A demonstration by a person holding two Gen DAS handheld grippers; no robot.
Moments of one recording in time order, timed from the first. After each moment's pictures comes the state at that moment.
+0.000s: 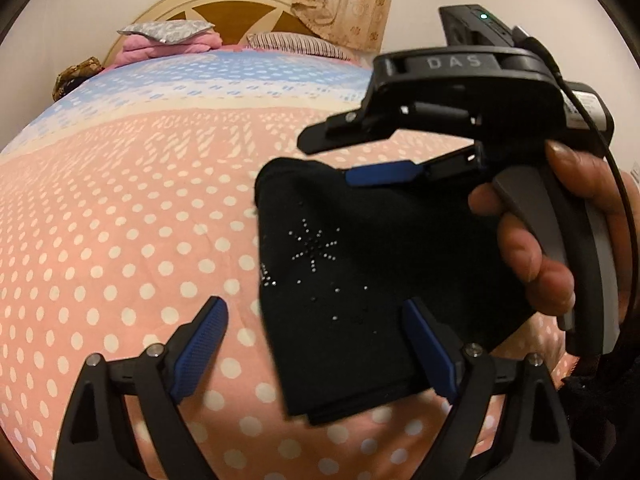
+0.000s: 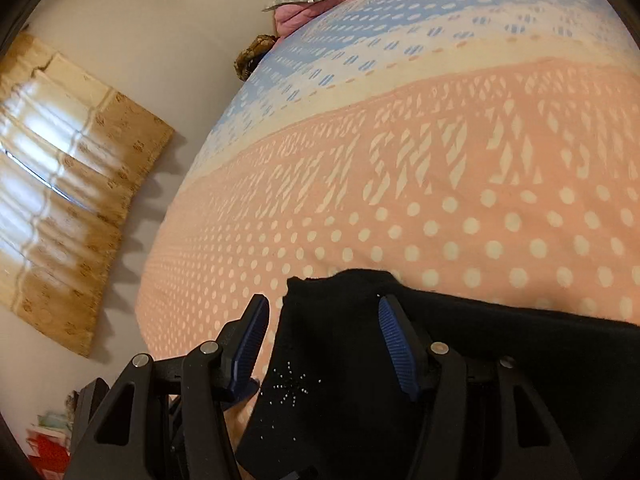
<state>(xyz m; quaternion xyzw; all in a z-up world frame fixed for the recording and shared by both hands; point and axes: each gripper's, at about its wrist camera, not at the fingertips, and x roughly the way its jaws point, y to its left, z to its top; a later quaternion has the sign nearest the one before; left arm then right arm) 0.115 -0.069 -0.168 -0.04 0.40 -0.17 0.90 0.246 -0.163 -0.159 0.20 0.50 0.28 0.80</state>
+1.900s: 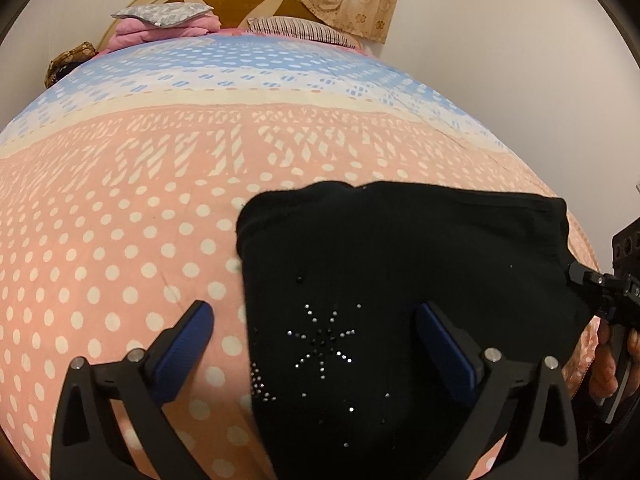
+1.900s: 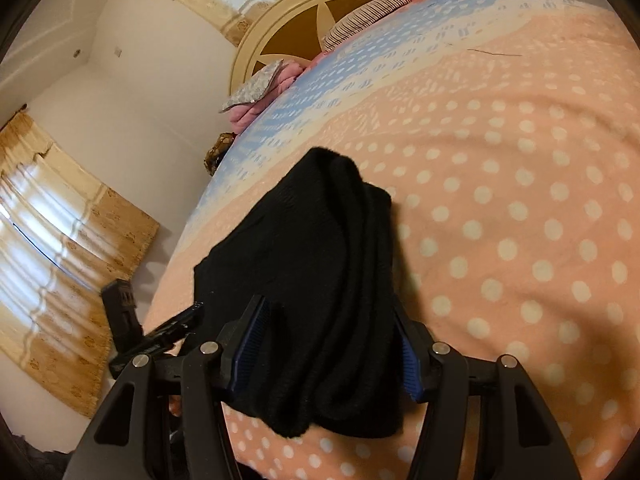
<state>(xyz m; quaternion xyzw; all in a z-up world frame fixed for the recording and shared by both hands) 0.179 -0.095 -0.170 -0.05 0.43 -0.17 0.89 0.106 -0.372 -0.172 0.29 0.39 0.18 0.86</state>
